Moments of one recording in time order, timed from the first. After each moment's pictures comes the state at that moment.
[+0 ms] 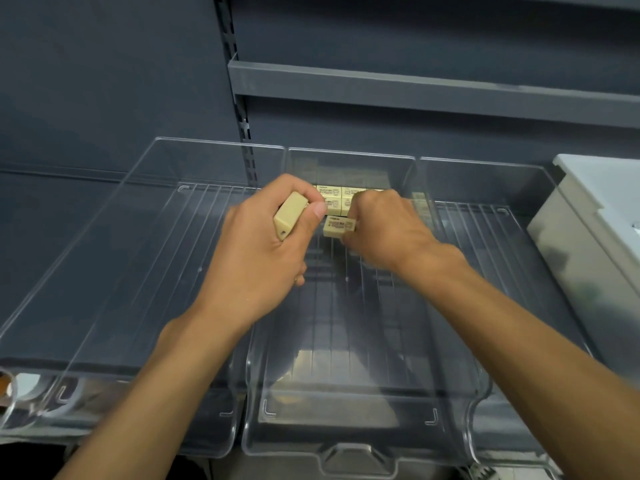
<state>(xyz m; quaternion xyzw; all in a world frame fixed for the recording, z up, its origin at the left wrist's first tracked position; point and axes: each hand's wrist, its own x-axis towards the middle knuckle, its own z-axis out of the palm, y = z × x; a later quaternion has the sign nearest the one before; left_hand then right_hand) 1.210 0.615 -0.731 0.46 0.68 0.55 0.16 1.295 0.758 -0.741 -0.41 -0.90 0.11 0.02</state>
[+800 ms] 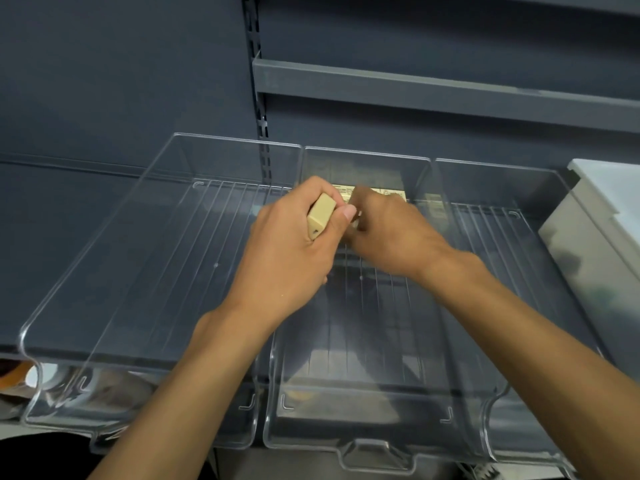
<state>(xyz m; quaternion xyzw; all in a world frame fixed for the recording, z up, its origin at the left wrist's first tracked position) 1.210 0.617 -0.735 0.47 0.69 0.53 0.15 1.295 0.739 -0.732 -0.35 -0.92 0.18 0.05</state>
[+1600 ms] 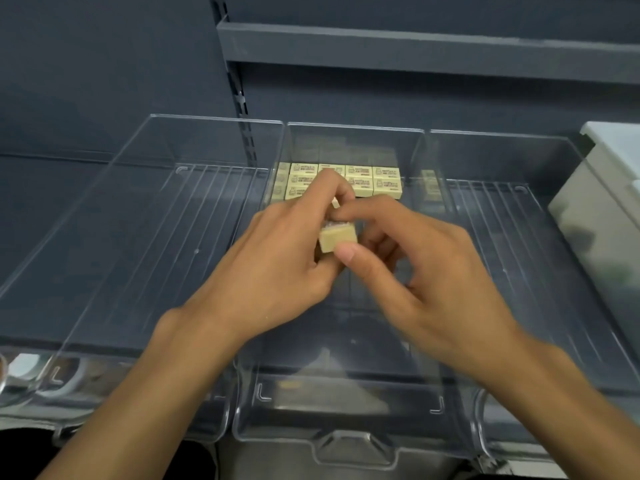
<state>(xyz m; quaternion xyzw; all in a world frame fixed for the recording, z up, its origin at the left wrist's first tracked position) 1.224 0.613 -0.737 0.62 0.68 0.36 0.13 1.373 0.697 -0.739 -0.15 -0.90 0.29 0.30</state>
